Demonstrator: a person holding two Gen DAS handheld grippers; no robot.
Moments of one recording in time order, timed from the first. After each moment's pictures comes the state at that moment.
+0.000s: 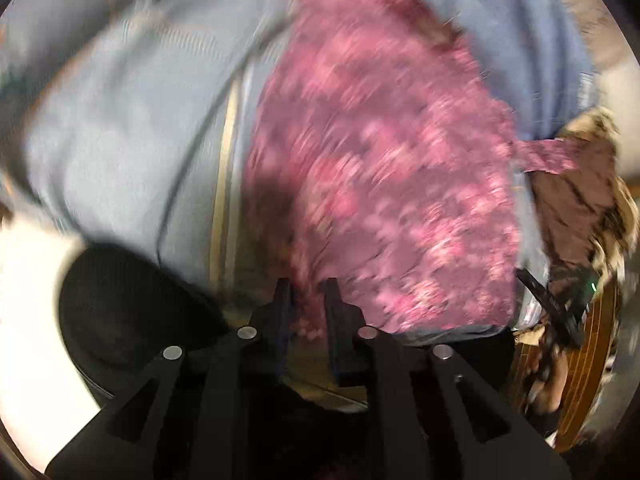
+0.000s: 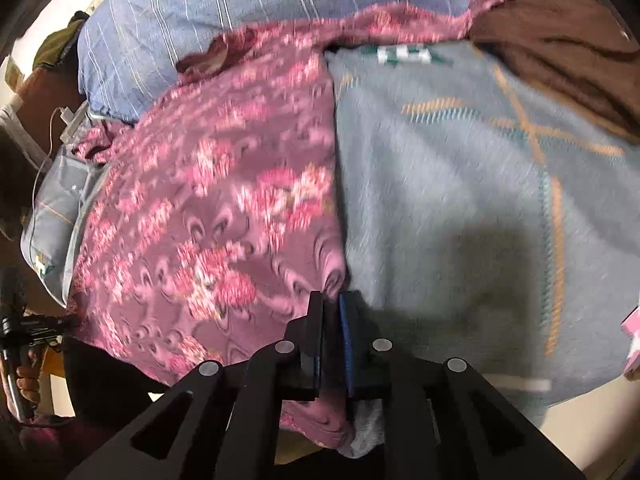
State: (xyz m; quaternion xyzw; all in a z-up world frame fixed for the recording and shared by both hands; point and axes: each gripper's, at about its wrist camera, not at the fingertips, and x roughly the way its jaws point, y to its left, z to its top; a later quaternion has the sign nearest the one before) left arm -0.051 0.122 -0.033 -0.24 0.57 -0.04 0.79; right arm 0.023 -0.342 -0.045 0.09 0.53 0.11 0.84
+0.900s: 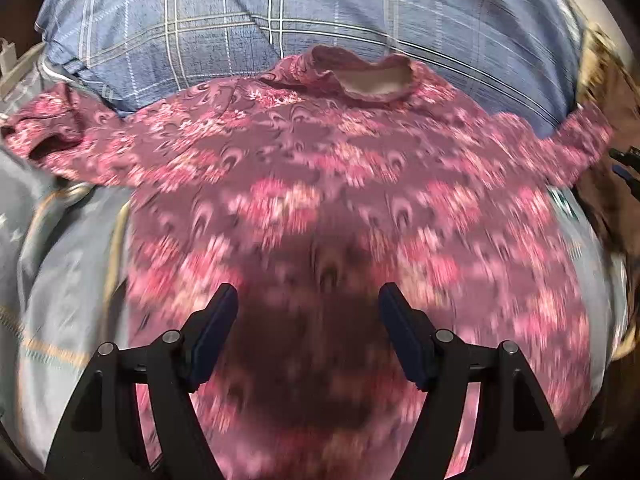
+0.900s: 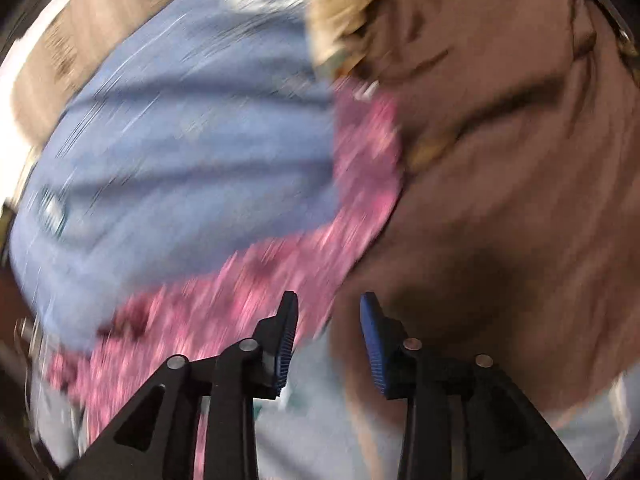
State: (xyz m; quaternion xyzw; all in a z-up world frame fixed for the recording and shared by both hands) left arm 0.158 0.037 -0.053 -0.05 0.49 -0.03 0.87; right arm 0.254 -0.513 0.048 0.21 0.37 -0.08 0.90
